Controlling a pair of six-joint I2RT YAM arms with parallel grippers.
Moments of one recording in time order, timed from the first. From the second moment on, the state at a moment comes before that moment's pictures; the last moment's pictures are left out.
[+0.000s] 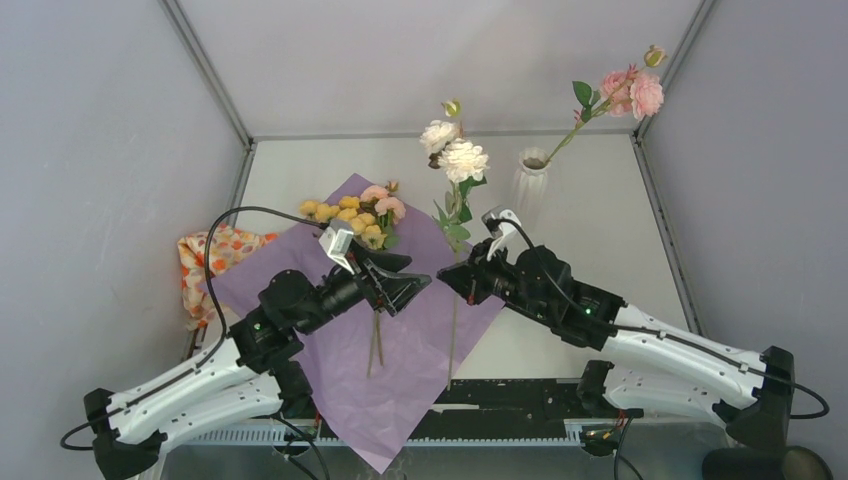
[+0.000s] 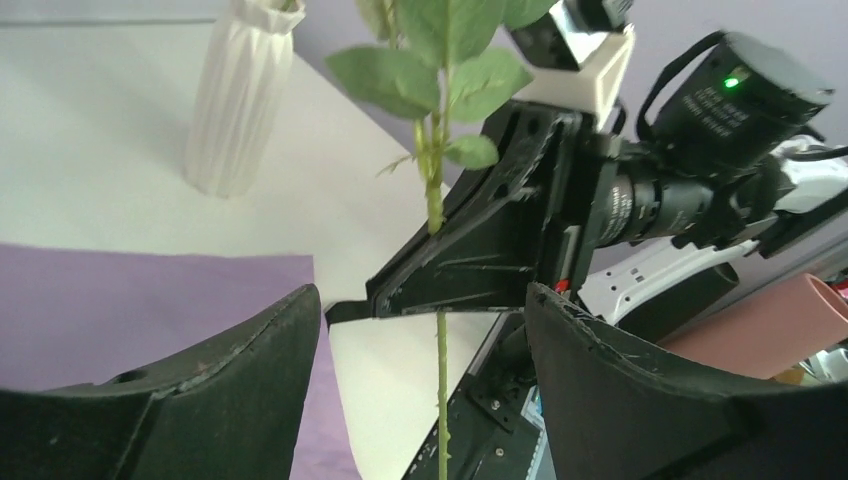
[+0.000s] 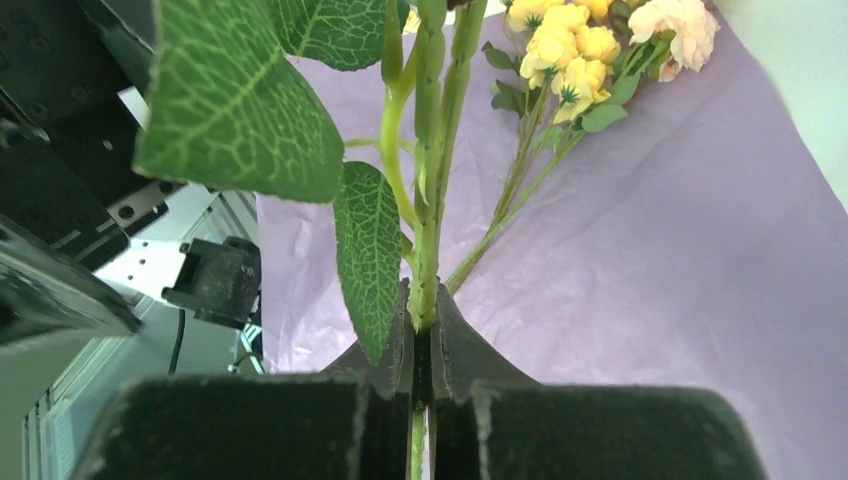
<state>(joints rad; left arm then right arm) -1.00 0.64 0.65 0.06 -0.03 -0.53 1.04 0.93 0.80 -0.11 0.09 0.53</state>
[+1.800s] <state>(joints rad) -0.86 0.87 0.84 0.24 0.24 -0.49 1.32 0.83 0.70 -0.04 0.18 0.48</state>
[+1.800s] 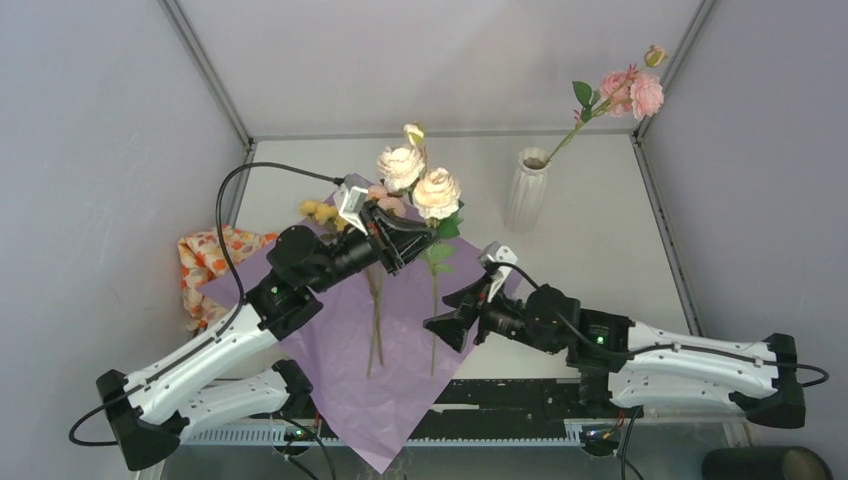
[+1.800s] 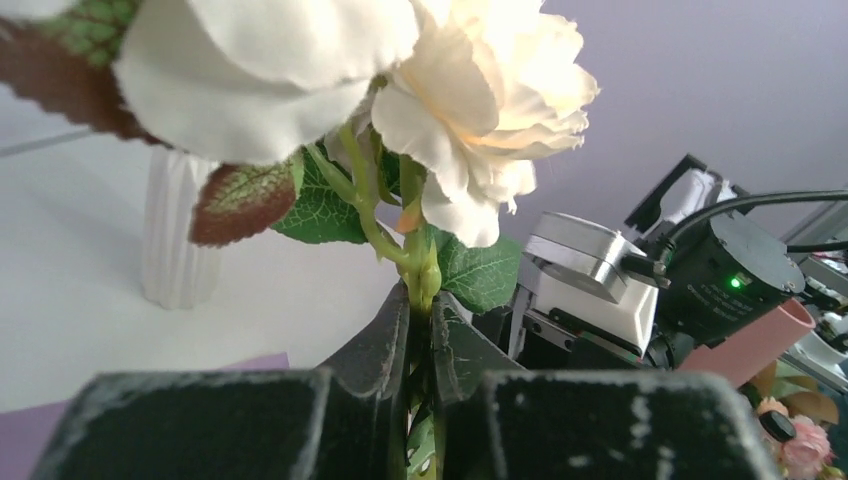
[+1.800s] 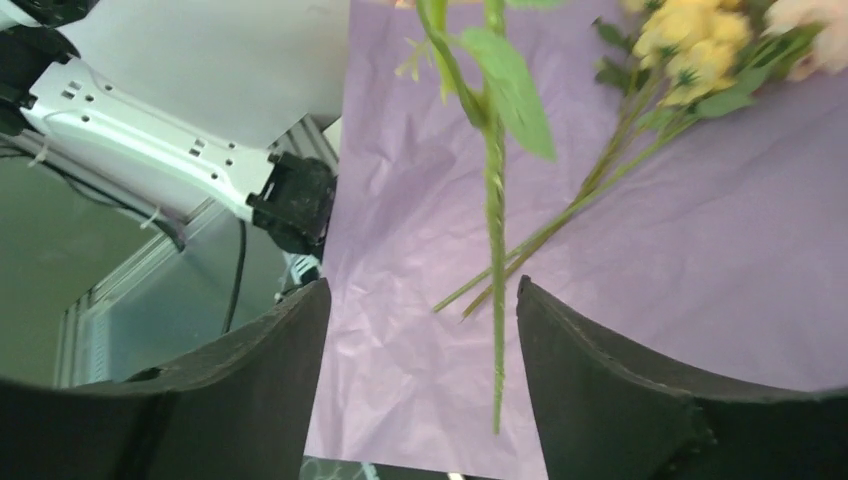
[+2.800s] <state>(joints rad) -0.78 1.51 1.89 0.35 0.37 -0.30 1.32 0.20 0.70 -0.54 0.56 0.54</state>
